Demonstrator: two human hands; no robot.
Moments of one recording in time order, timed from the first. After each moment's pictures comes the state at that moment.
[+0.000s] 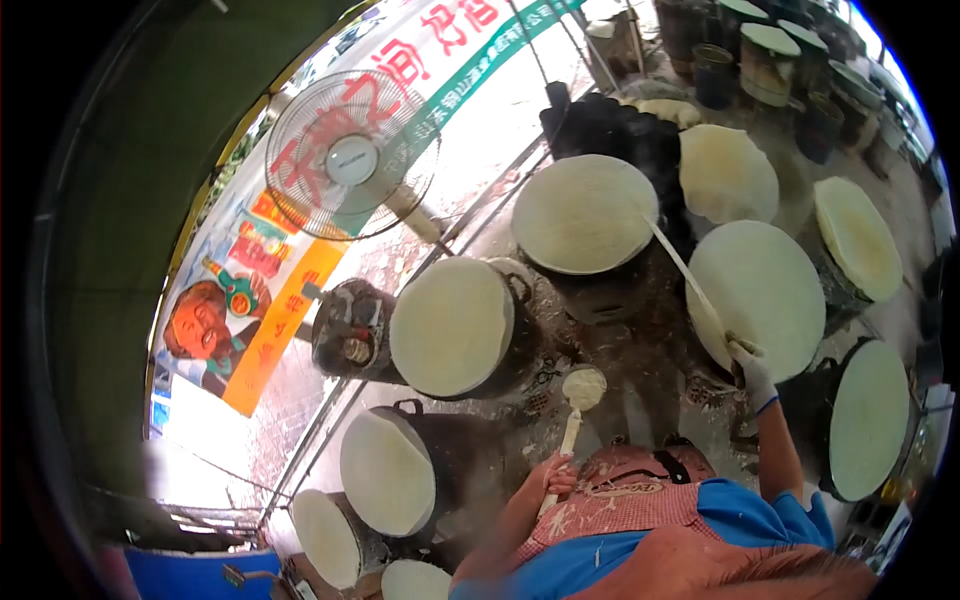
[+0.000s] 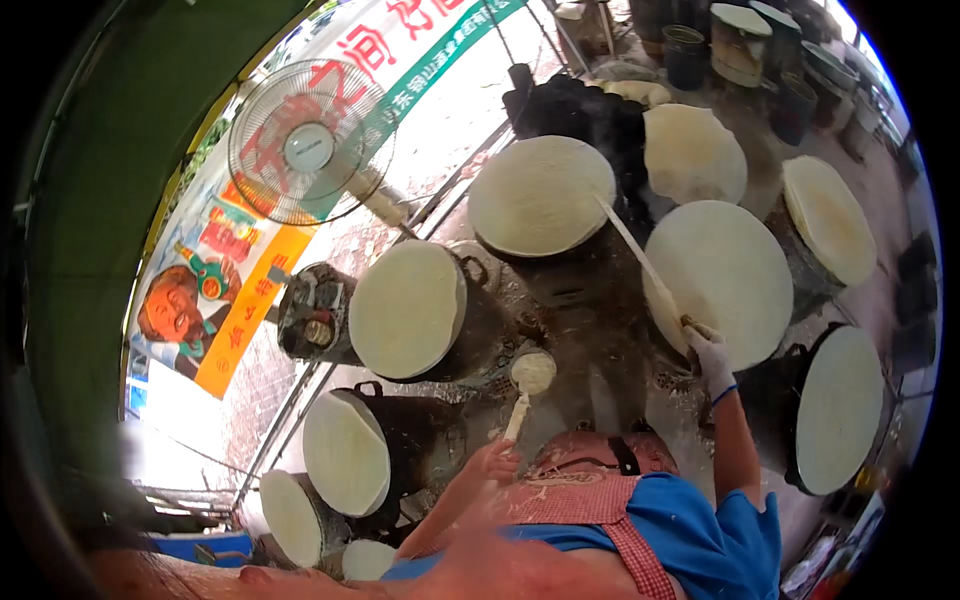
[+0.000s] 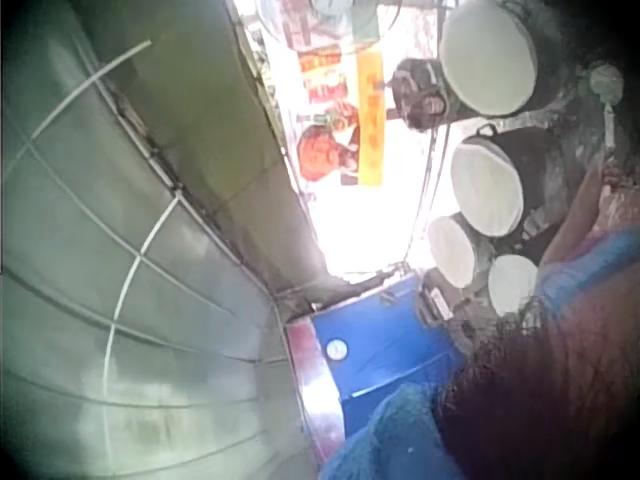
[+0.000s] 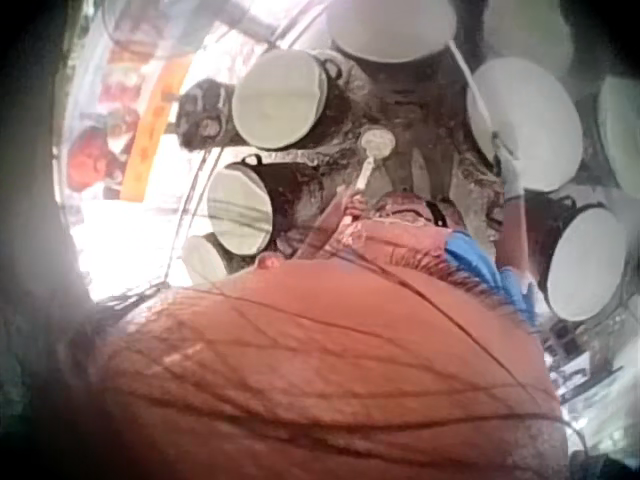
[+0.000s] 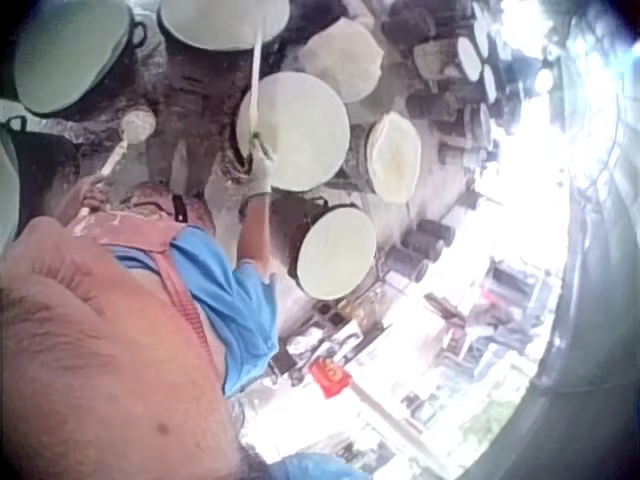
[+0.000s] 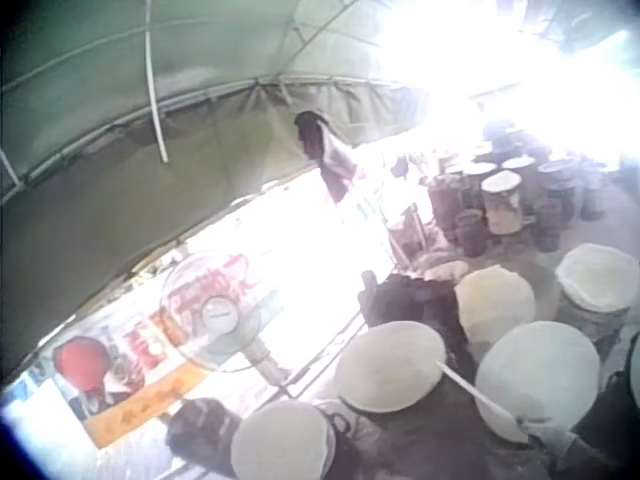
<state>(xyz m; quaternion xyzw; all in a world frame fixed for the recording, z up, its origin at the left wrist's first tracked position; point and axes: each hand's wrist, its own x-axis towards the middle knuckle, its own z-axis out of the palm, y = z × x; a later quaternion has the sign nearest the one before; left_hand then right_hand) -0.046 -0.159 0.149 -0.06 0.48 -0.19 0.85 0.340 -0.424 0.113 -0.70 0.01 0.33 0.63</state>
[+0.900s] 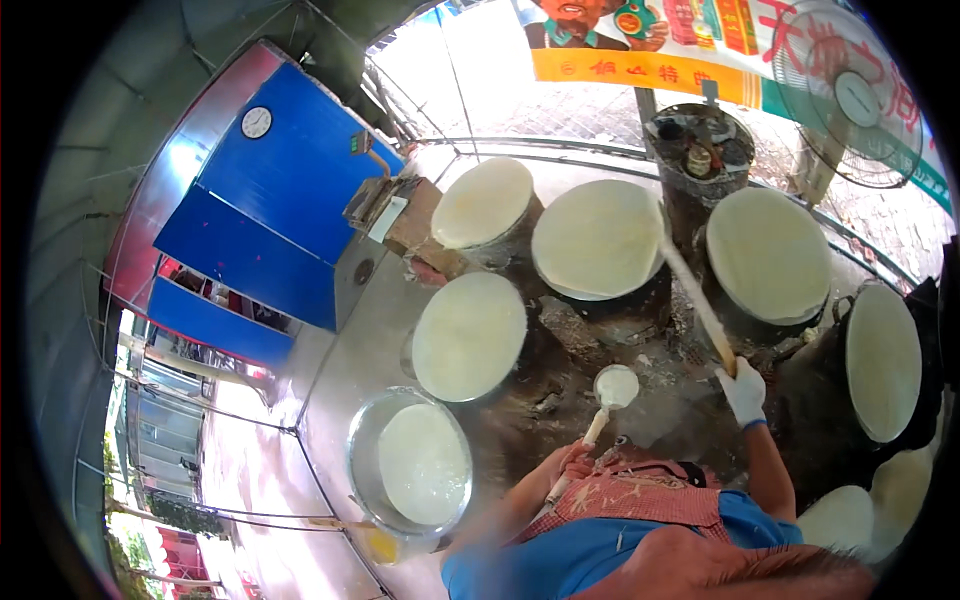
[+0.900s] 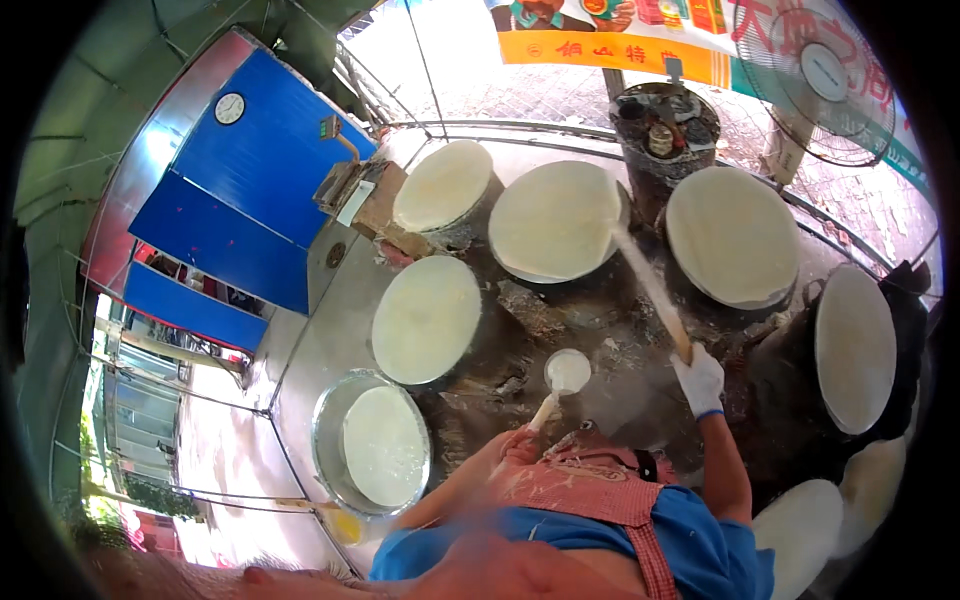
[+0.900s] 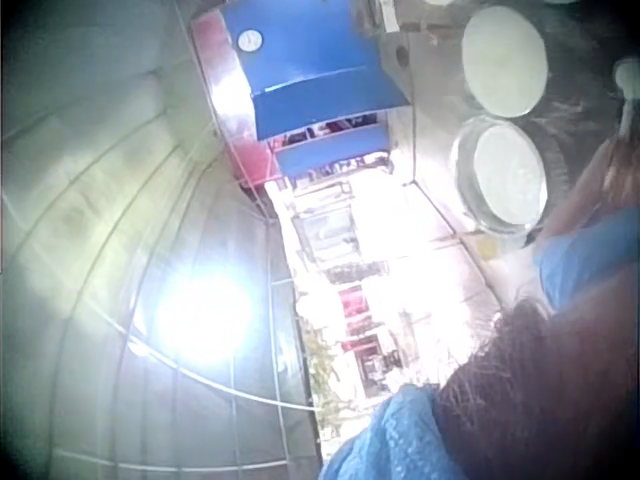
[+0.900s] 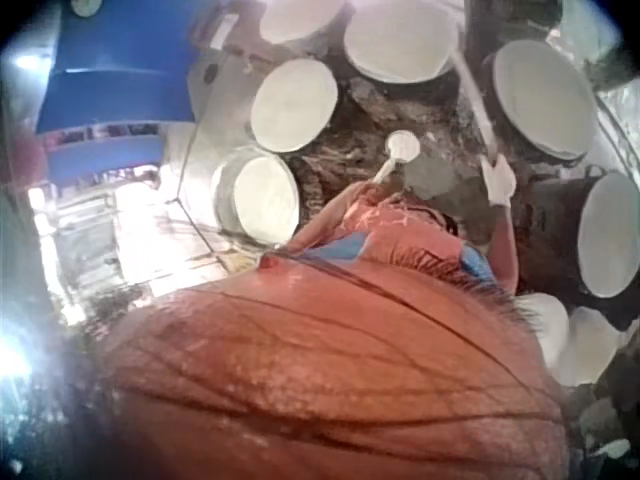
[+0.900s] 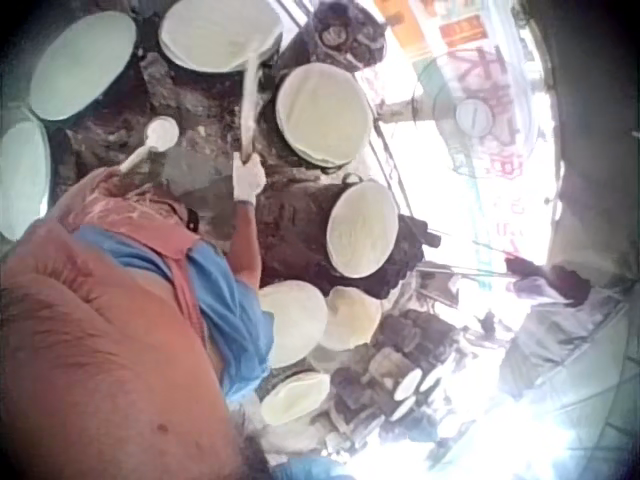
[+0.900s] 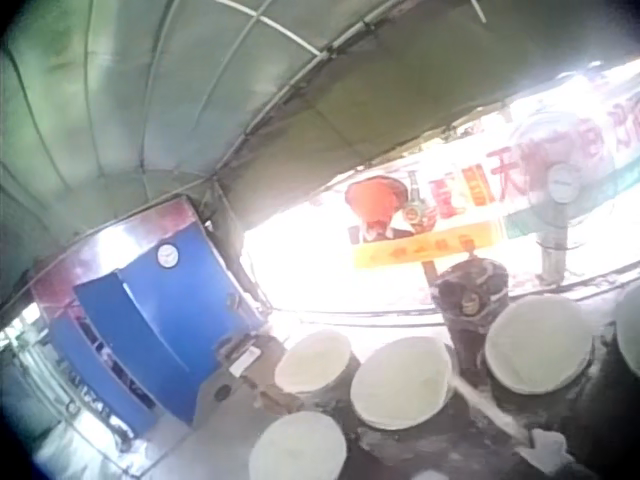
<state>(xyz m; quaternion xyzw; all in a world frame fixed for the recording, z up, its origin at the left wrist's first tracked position) -0.242 -0.397 0.092 -0.21 0.30 0.44 0.82 0.066 -0.110 0.104 -0.59 -0.76 0.22 0.17</state>
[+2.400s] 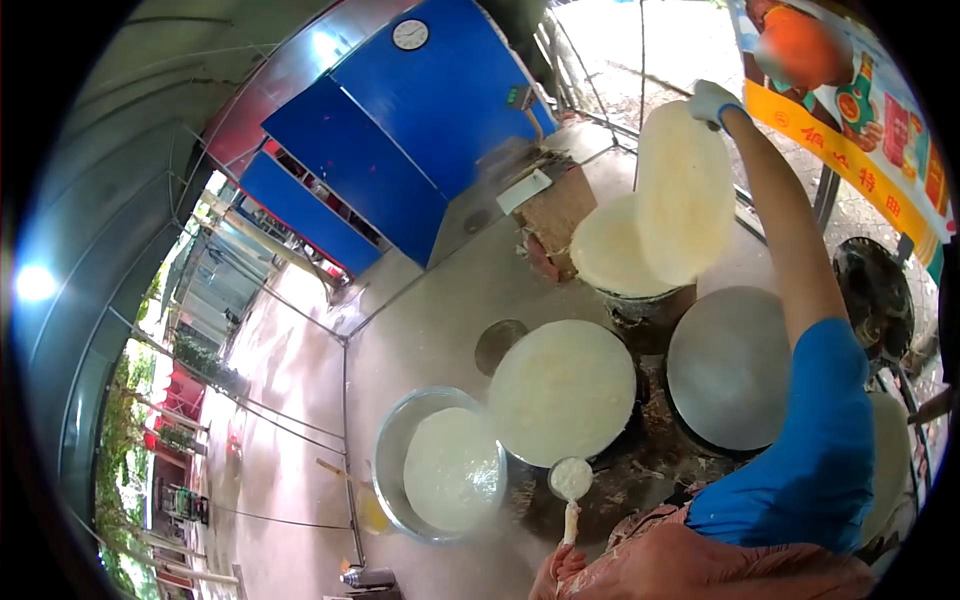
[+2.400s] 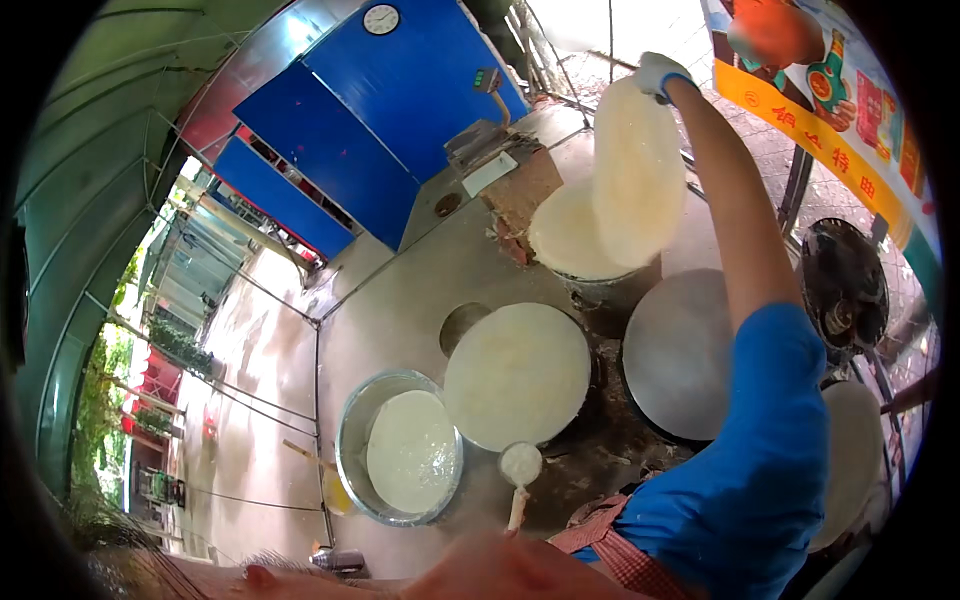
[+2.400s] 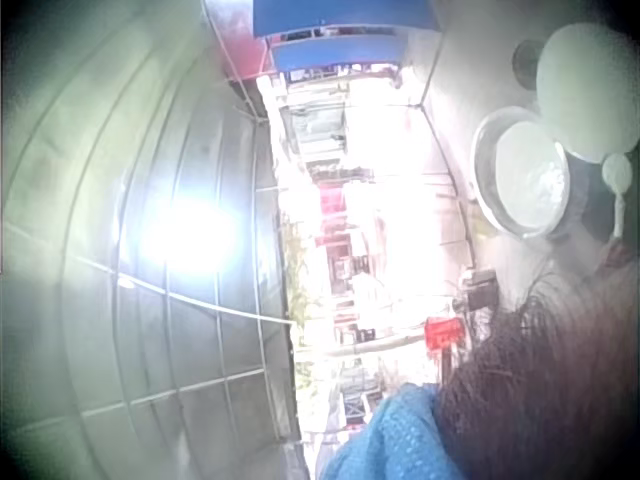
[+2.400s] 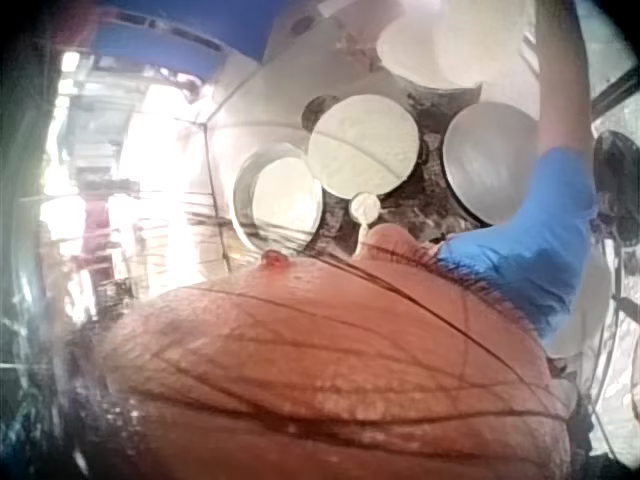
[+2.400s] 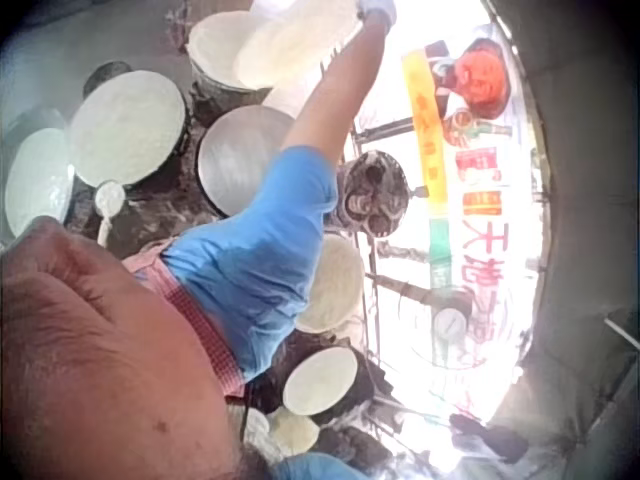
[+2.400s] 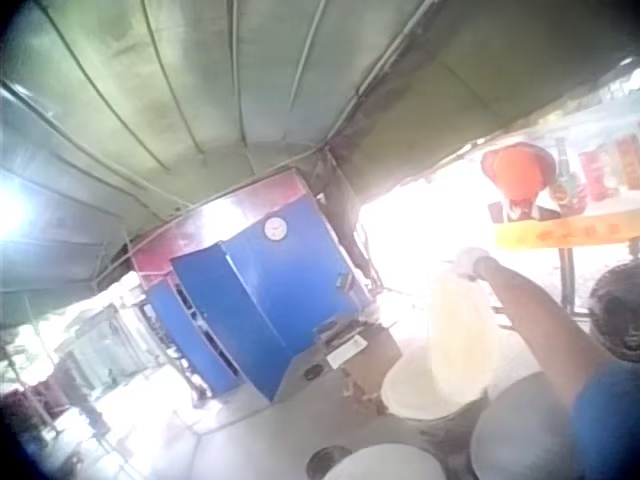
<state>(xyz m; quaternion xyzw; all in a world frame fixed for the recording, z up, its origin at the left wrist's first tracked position) -0.272 -0.399 0.124 -0.39 0.11 0.77 0.49 -0.635 0.306 0.474 -0.24 -0.90 0.27 0.23</state>
